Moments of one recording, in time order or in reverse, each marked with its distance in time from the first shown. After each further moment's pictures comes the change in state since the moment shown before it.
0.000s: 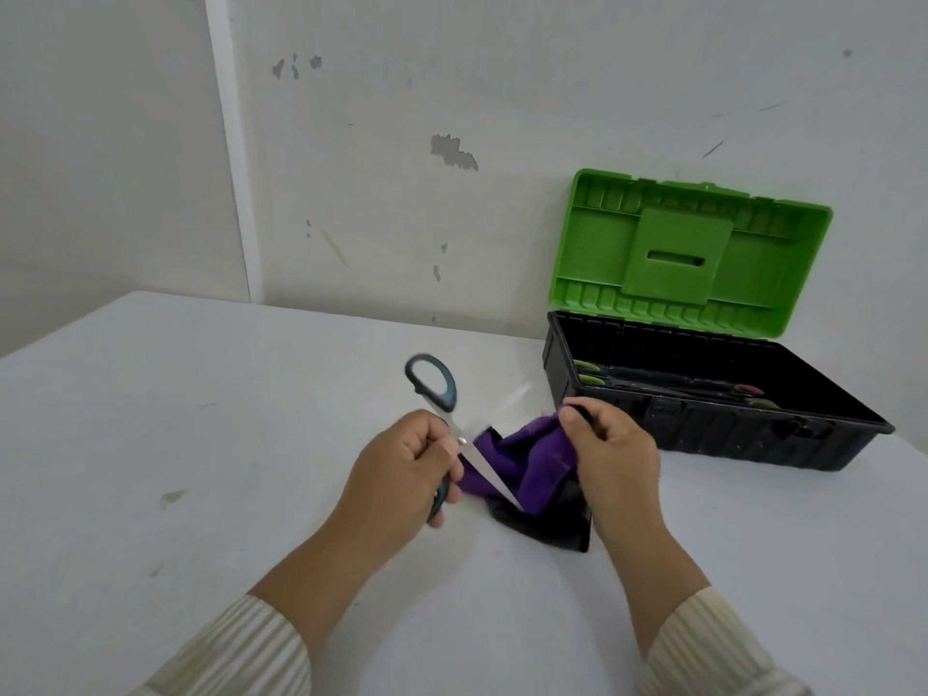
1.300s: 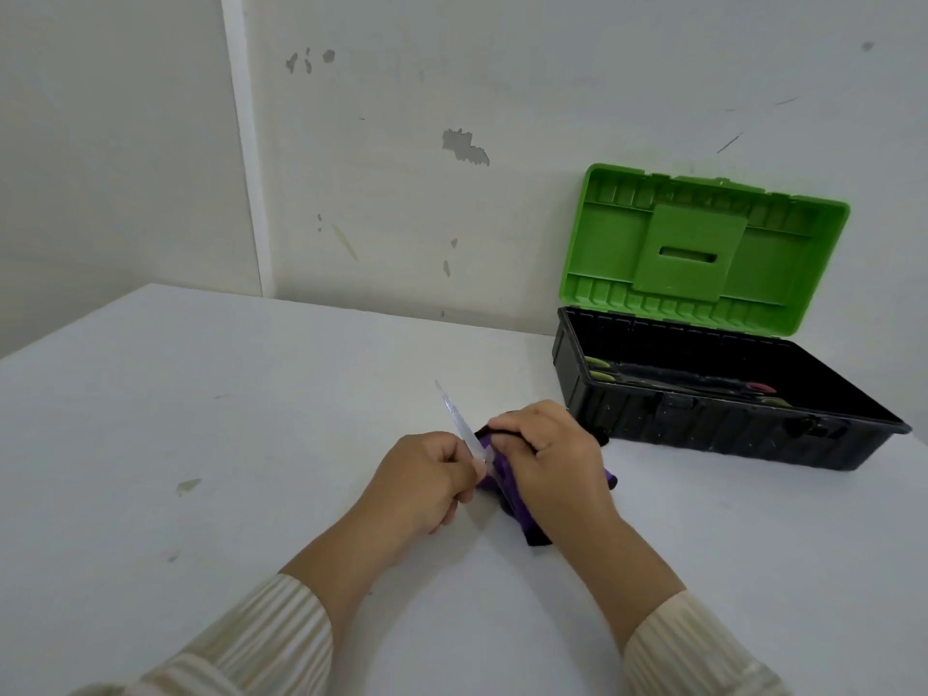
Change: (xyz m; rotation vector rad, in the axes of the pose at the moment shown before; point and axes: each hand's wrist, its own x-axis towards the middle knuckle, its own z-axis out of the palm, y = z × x) left_hand 0.009 -0.013 0.004 0.072 -0.120 -0.195; right_hand -0.029 -0.025 0.031 -0.325 -0.178 -0.529
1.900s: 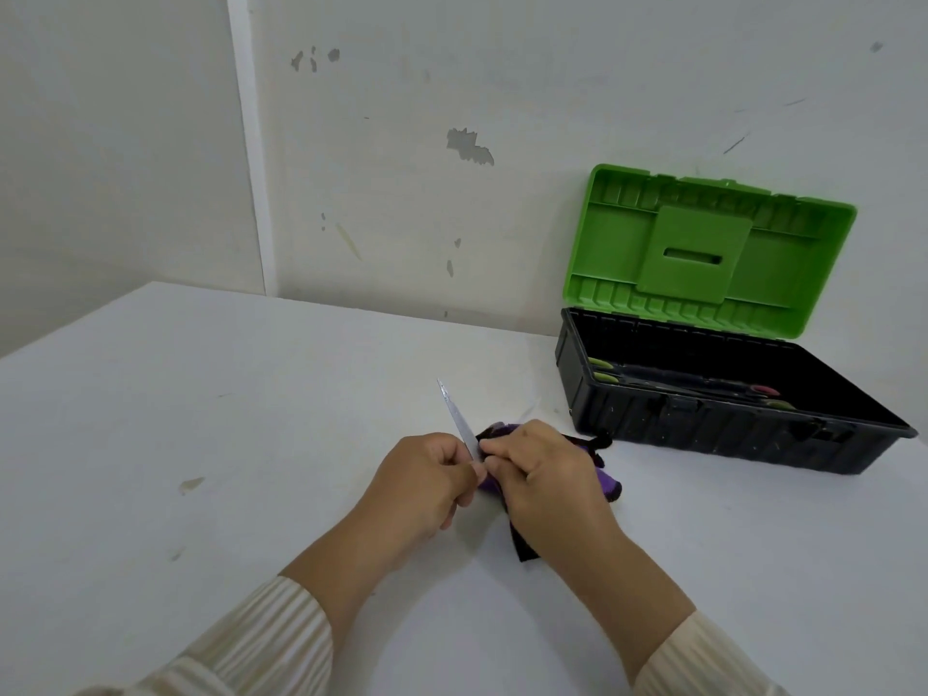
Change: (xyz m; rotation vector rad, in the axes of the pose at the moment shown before) left_hand -0.002 0.001 -0.001 -0.029 0.016 0.025; right_hand -0.006 -0.003 -0.002 0.002 -0.138 0.017
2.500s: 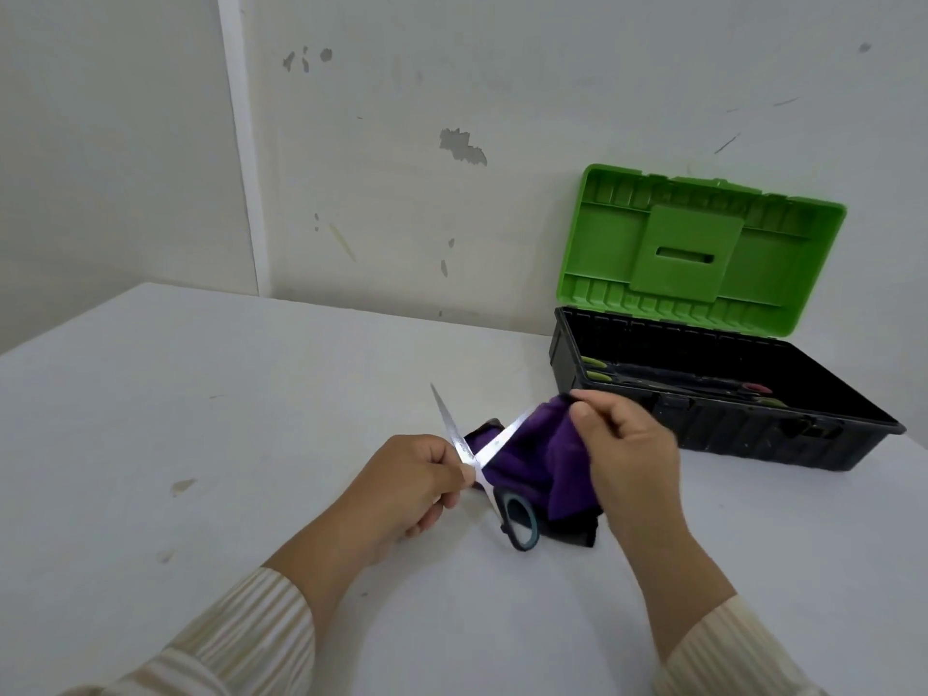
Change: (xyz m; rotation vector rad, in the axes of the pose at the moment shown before) left_hand 0.001 0.001 -0.008 0.023 -0.075 -0.078; right_hand 0.002 0.026 -0.035 0.305 0.349 0.332
